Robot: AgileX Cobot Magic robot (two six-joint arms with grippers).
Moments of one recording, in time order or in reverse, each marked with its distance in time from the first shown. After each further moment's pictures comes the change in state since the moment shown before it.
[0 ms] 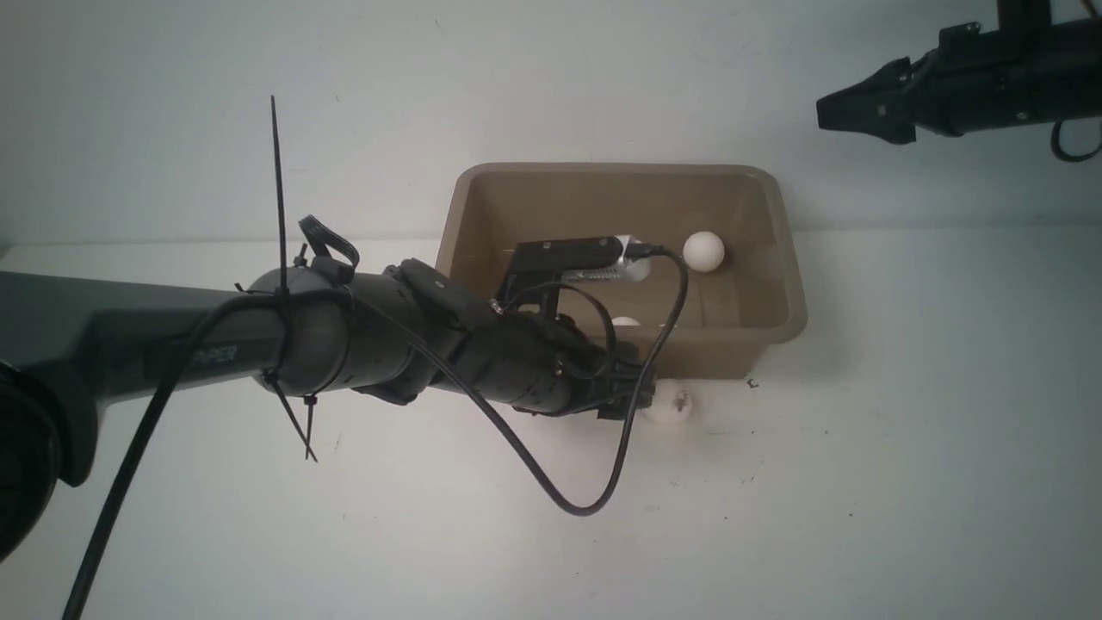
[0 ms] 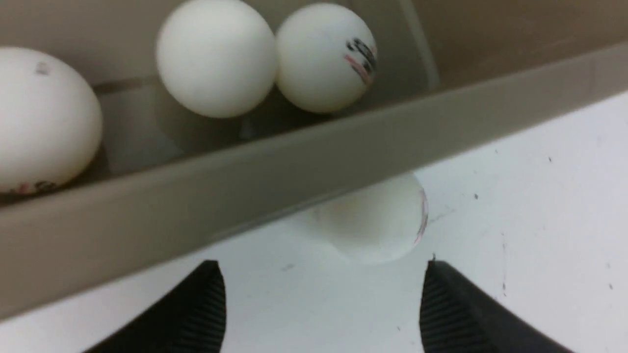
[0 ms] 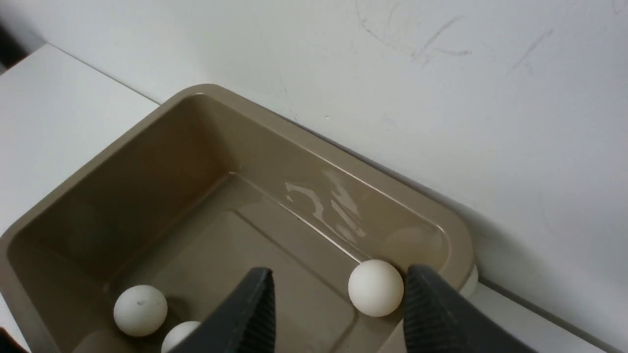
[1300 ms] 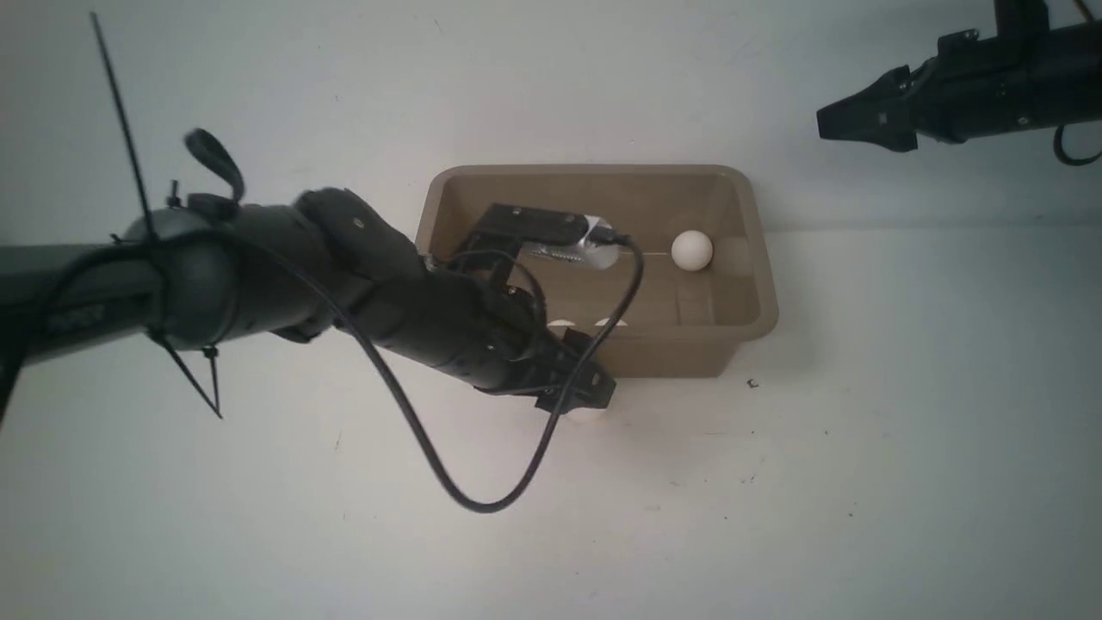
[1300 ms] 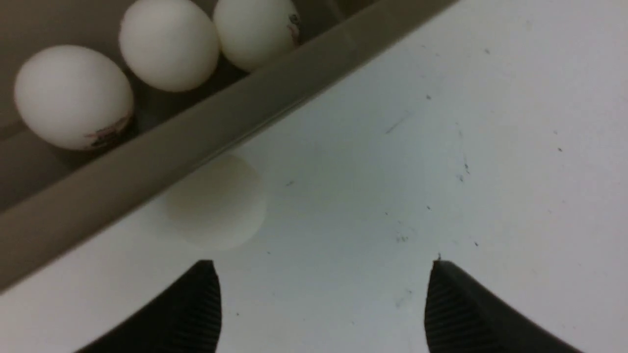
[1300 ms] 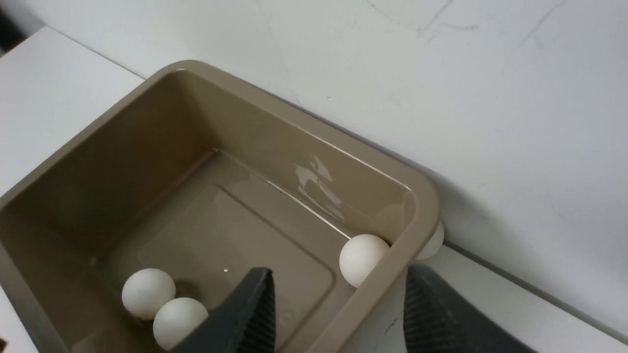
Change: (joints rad) right arm 0.000 0.000 0.000 -0.034 0.008 0.017; left arm 0.101 -0.116 0.000 0.301 0.214 -0.085
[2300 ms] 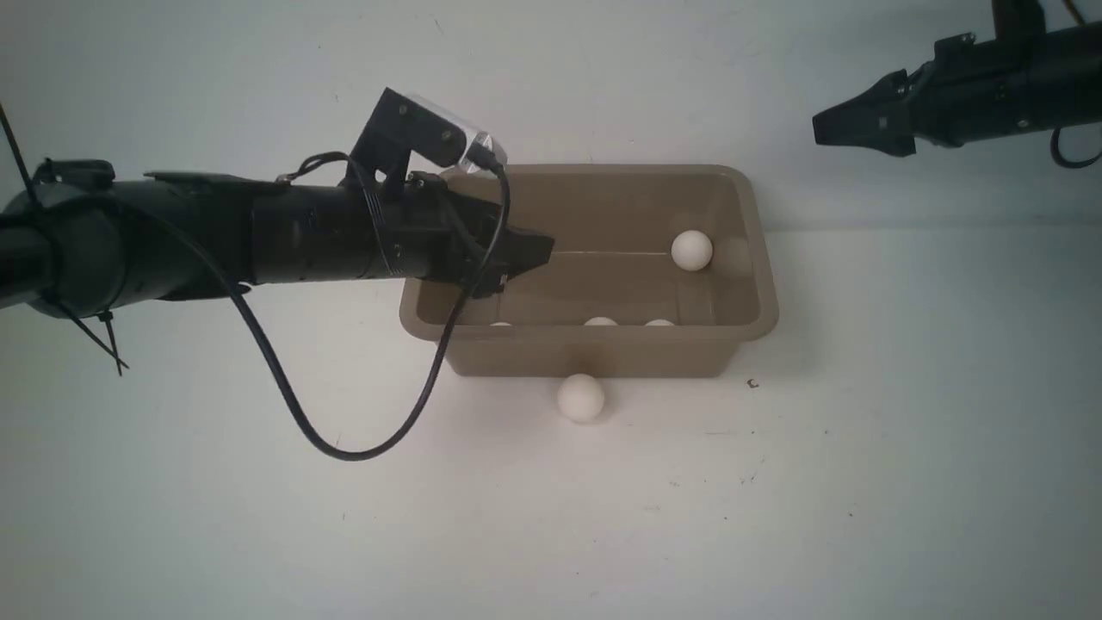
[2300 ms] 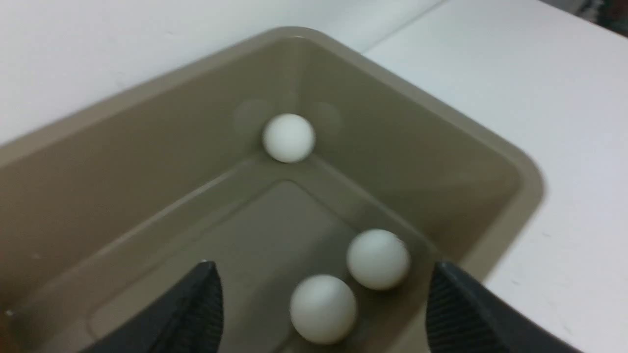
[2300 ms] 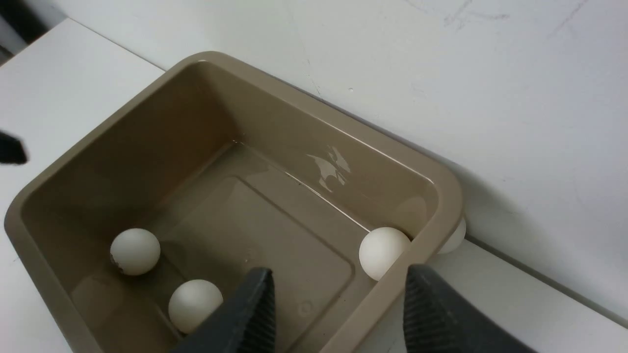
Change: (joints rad) right arm 0.000 0.000 0.000 -0.001 0.041 0.000; left arm 0.224 -0.032 0.000 -0.646 0.111 0.978
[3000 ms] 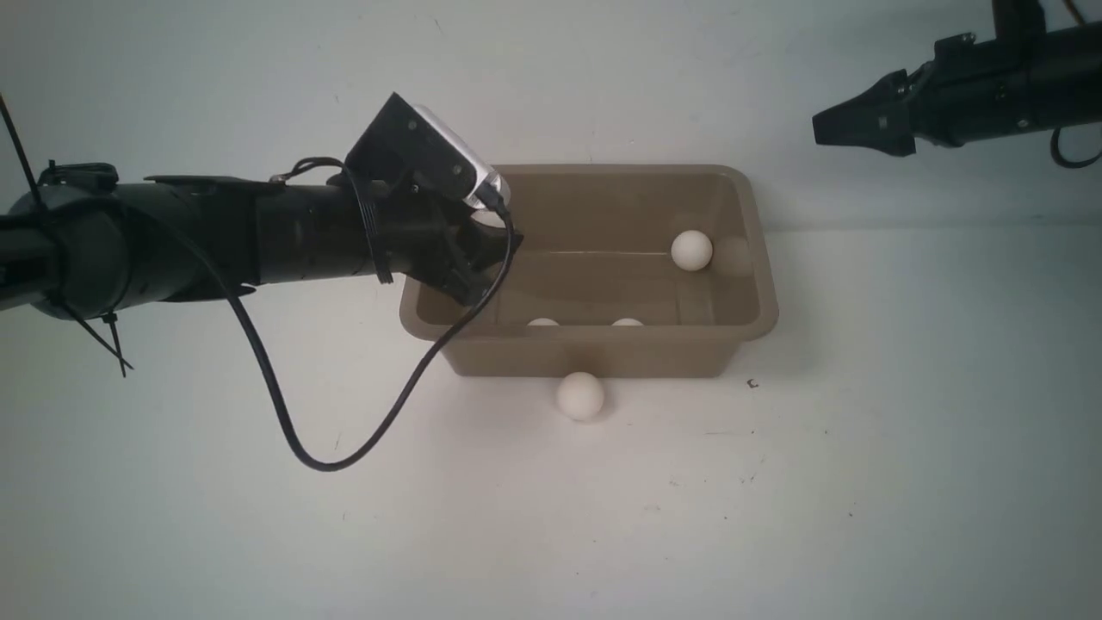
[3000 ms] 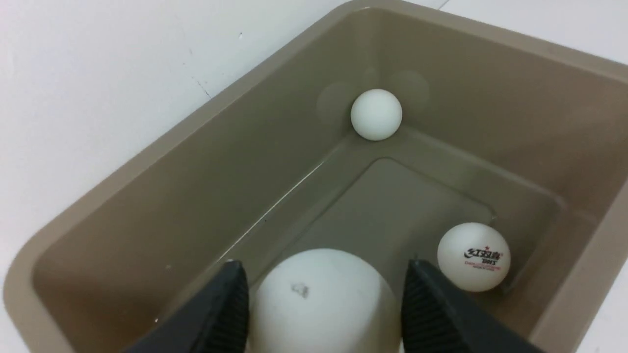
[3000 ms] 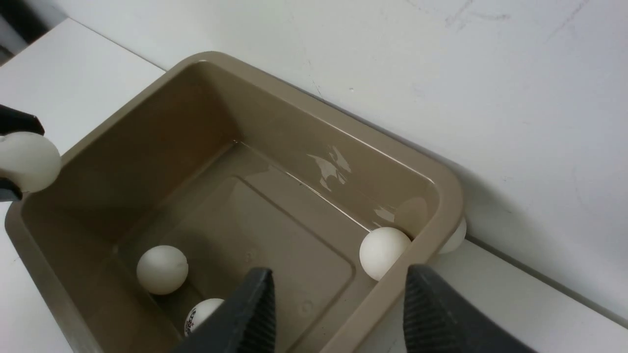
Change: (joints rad) right arm 0.000 0.000 0.000 0.000 -0.001 0.000; left arm 0.000 0.035 0.000 -0.121 -0.144 0.359
